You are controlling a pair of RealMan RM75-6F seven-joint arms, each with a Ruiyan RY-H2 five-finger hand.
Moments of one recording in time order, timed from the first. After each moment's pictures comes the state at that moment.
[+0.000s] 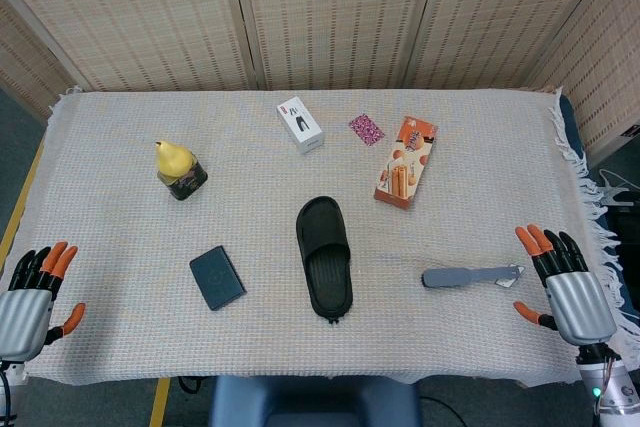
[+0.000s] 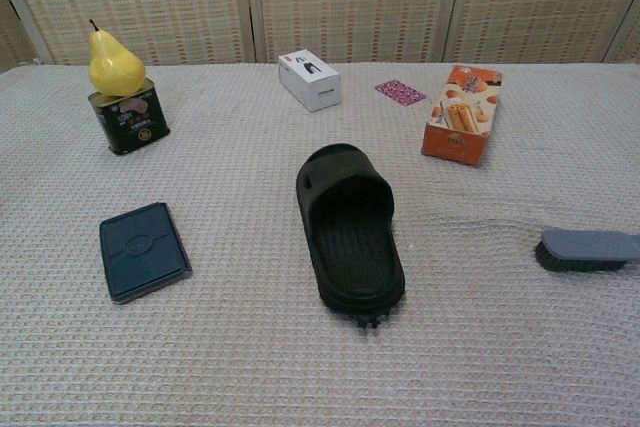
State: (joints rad) left arm -0.09 -1.15 -0.03 -1.58 1.53 1.51 0.10; right arm 0.10 -1.16 0.03 -1.57 -1.59 1.48 -0.05
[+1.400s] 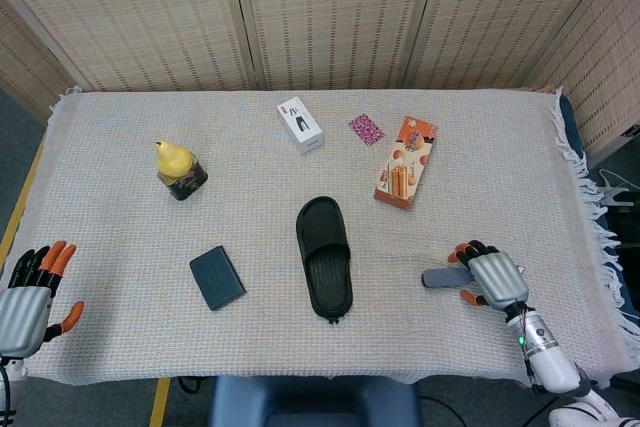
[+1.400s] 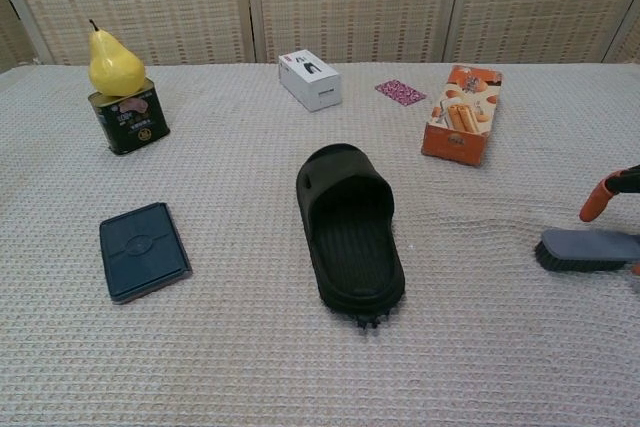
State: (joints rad) left arm -0.10 -1.15 -0.04 -1.56 1.50 1.47 0.08; right arm 0.35 -1.39 0.03 -1.33 -1.46 1.06 -0.11
